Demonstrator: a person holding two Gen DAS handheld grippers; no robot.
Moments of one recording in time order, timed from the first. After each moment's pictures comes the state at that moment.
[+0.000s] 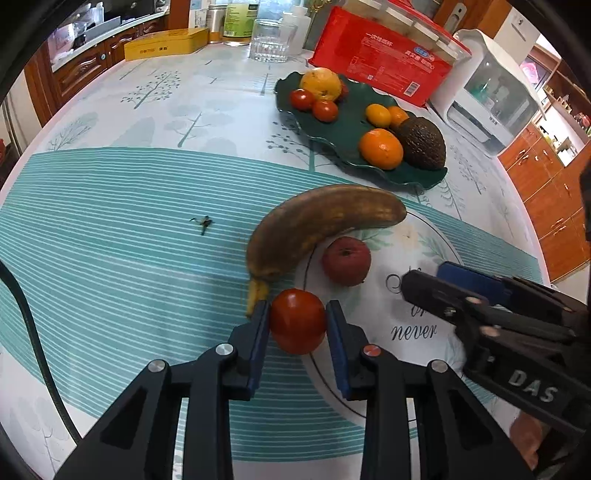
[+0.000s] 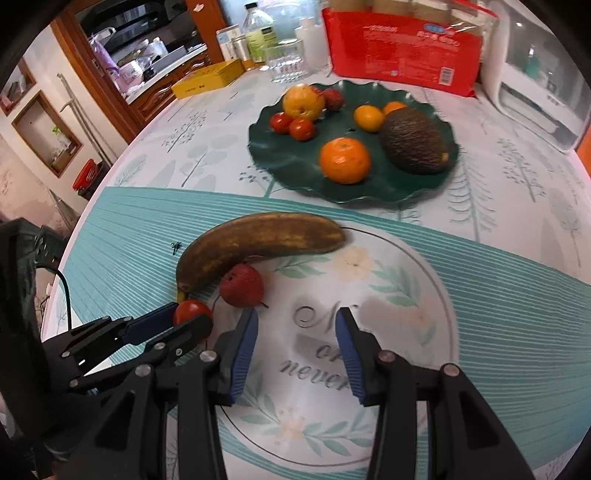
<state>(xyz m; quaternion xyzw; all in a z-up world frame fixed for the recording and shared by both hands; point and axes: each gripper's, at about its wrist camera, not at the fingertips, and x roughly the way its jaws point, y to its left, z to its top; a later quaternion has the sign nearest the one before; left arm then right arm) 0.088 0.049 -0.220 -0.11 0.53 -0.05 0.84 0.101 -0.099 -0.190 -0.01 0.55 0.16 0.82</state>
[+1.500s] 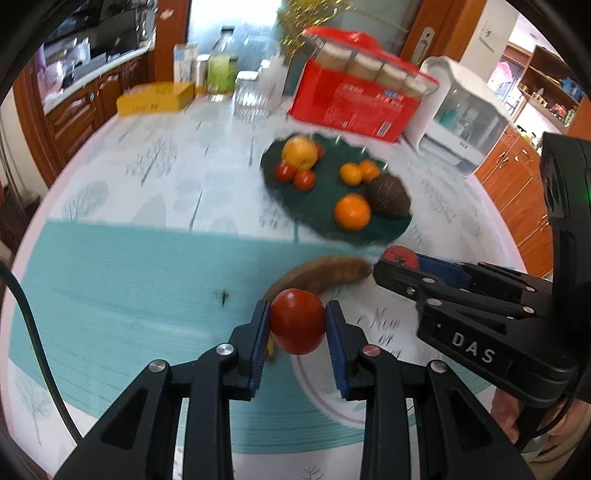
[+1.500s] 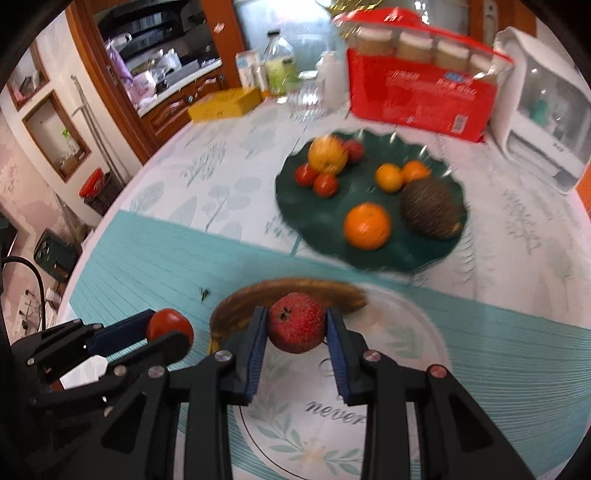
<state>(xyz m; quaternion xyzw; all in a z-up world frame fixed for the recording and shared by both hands) 0.096 0.059 -0.131 -0.08 0.47 -0.09 0.87 0.117 -0.089 -0.127 -0.01 0.49 0.16 0.86</state>
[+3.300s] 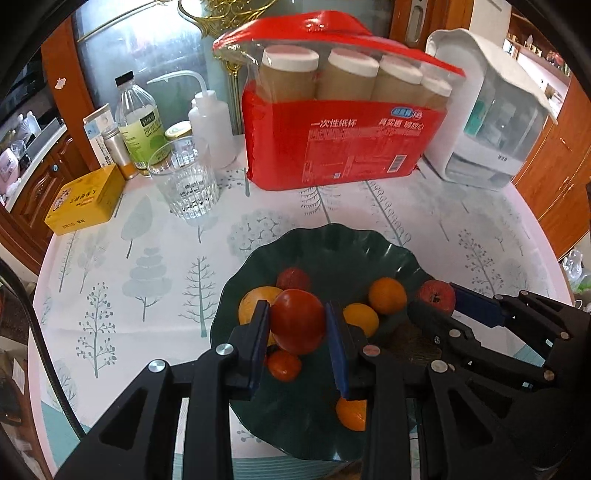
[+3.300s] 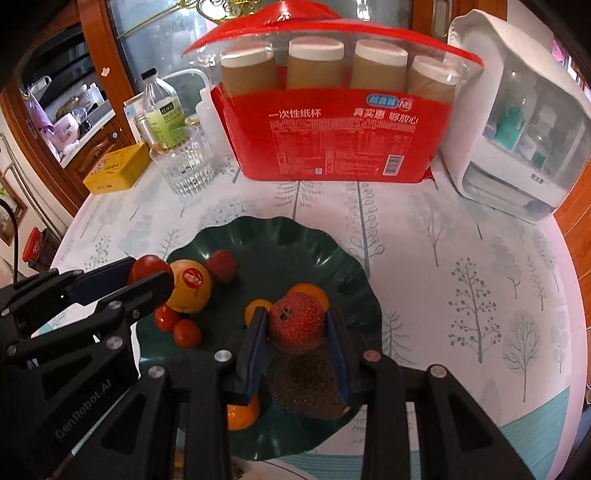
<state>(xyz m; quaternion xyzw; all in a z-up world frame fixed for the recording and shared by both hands) 0.340 -0.015 -0.138 0.03 0.49 -0.10 0.86 0.298 -0.146 -0.139 0.00 0.50 0.05 0.86</state>
